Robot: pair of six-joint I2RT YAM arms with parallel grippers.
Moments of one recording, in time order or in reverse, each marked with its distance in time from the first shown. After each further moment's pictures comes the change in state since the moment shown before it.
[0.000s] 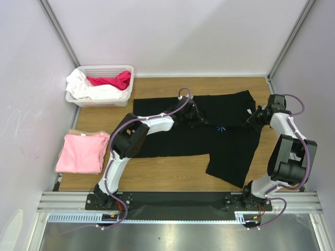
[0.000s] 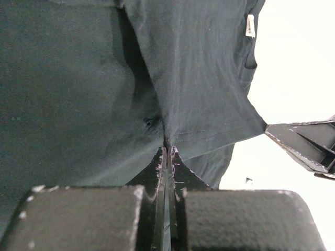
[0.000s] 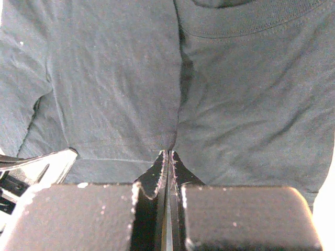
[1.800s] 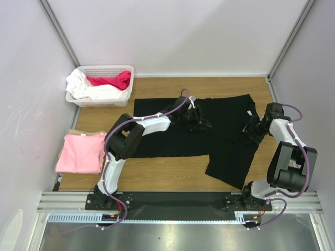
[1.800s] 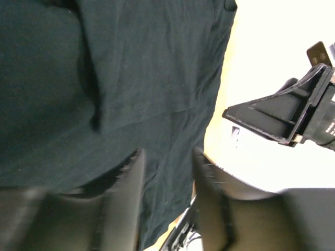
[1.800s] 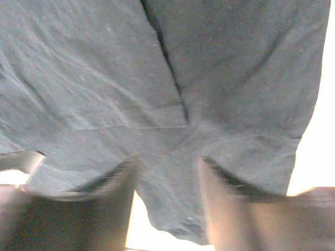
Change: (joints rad) left arm 0.014 -0.078 -0.069 -0.018 0.225 0.033; right arm 0.000 -0.093 -0.106 -0.153 0.027 -0.021
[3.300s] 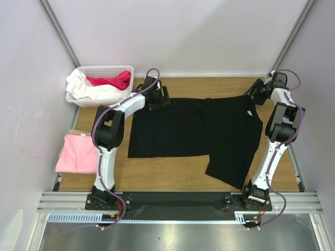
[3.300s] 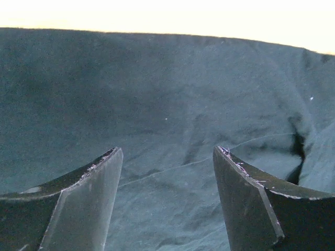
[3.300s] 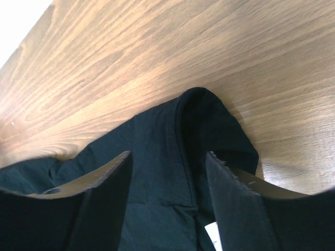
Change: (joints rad) left arm 0.352 0.022 0.207 -0.429 -0.311 0.477; right arm -0.045 0.820 0.890 0.263 -0.154 -0.111
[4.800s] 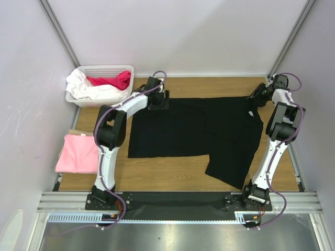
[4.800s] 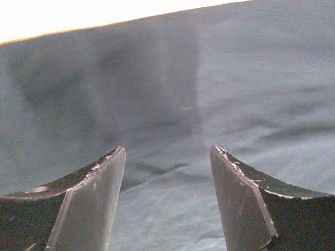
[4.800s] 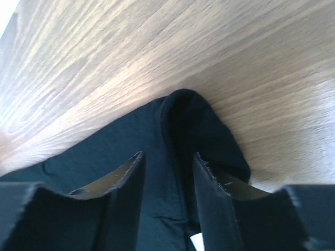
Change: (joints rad) left arm -0.008 0.029 0.032 -0.089 -0.047 0.219; right arm -0.024 0.057 0.041 -0.040 0.026 0.008
